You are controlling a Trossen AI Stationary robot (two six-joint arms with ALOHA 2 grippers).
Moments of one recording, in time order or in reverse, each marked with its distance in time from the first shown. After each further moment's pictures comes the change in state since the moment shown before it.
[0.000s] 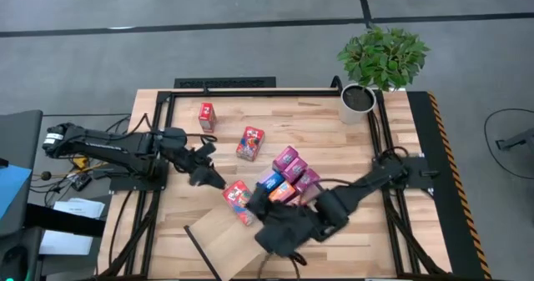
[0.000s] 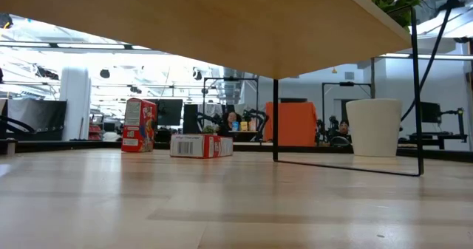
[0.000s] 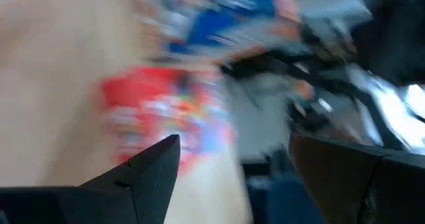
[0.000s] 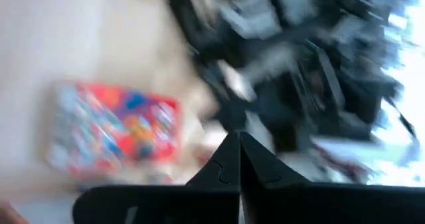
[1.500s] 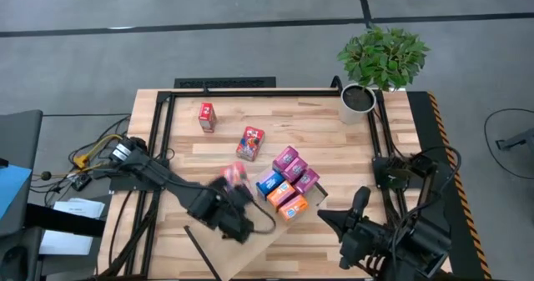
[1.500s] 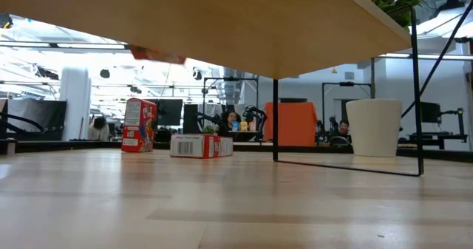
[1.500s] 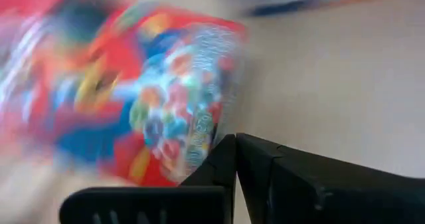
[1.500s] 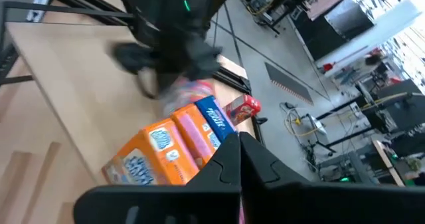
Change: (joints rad) left arm -0.468 0.967 1.101 -1.245 -0.851 0.010; right arm 0.396 -0.190 -0.037 -0.631 0.421 1.195
